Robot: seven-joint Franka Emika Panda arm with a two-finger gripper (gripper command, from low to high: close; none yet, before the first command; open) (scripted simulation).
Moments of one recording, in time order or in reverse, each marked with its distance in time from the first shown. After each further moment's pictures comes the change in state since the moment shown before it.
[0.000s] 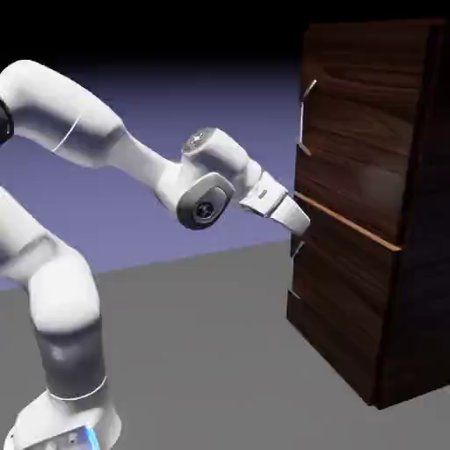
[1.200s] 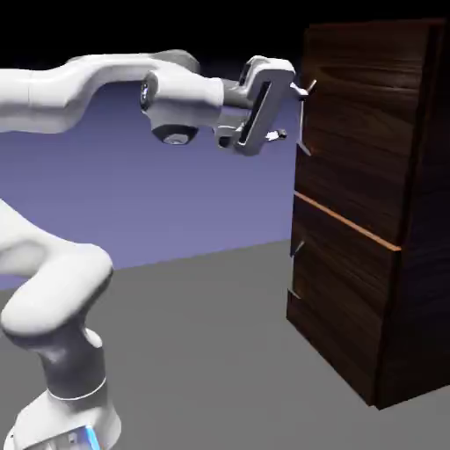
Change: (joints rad) arm -0.611 -0.300 0.683 0.353 1.566 -0.026 1.038
